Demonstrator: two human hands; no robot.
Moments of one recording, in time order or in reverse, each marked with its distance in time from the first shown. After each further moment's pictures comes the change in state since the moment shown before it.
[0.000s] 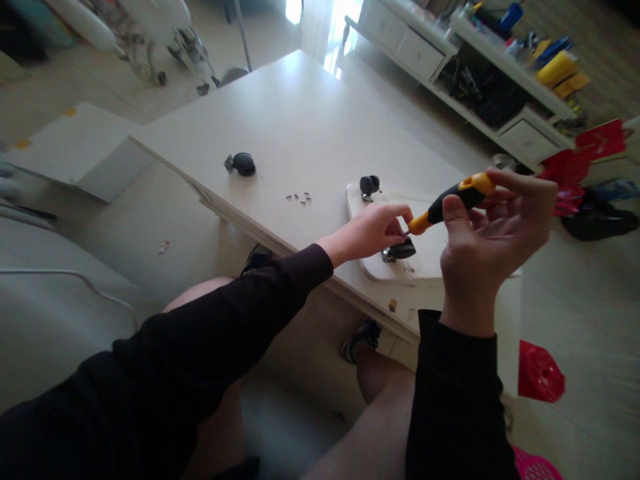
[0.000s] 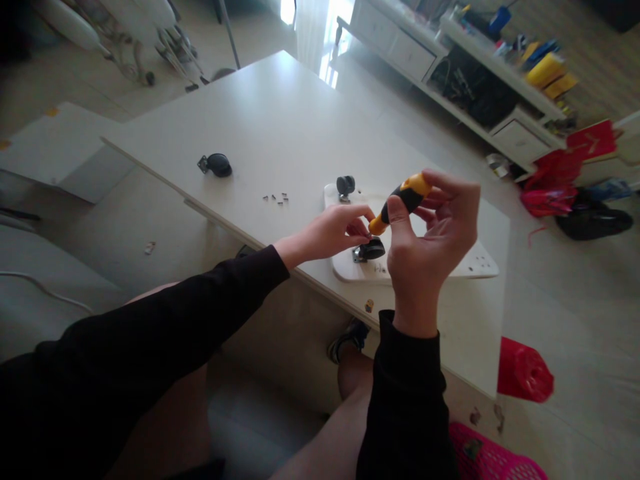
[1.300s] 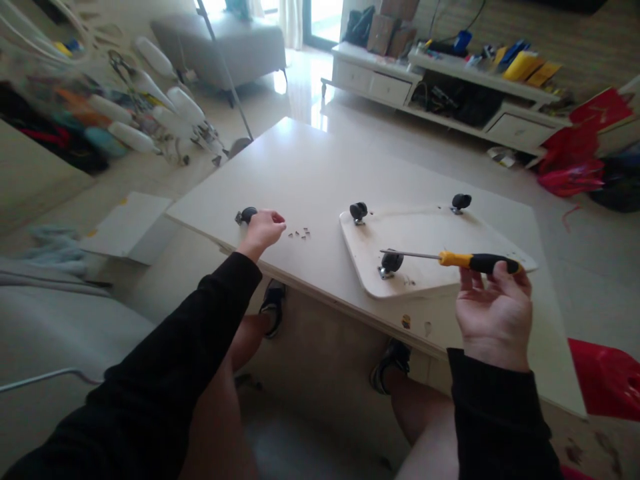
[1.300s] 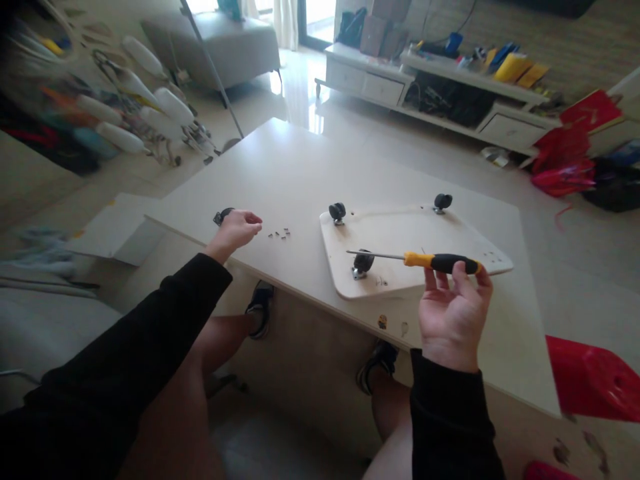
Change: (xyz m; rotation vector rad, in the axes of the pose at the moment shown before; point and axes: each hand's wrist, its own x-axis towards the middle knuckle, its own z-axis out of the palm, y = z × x) left_hand -0.047 -0.049 -0.183 0.760 0.459 -0.777; right_hand -0.048 0.041 -0.070 0.570 0.766 0.809
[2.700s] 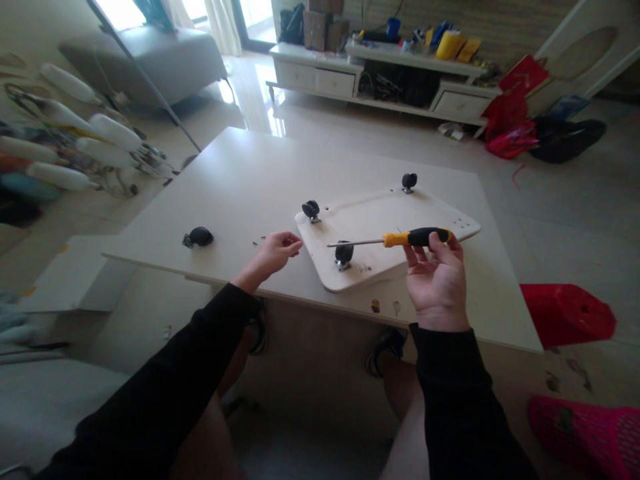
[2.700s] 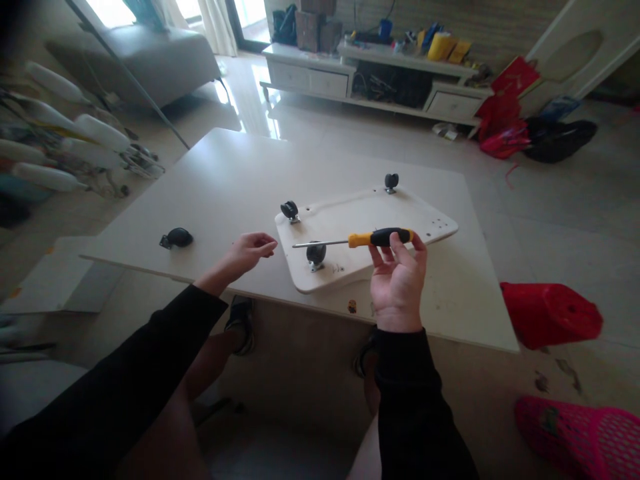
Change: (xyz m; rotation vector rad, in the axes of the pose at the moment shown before) left_hand -0.059 0.082 0.071 -0.471 -0.390 0.156; right_hand 0.005 0.004 -0.007 0.049 -0.056 0.071
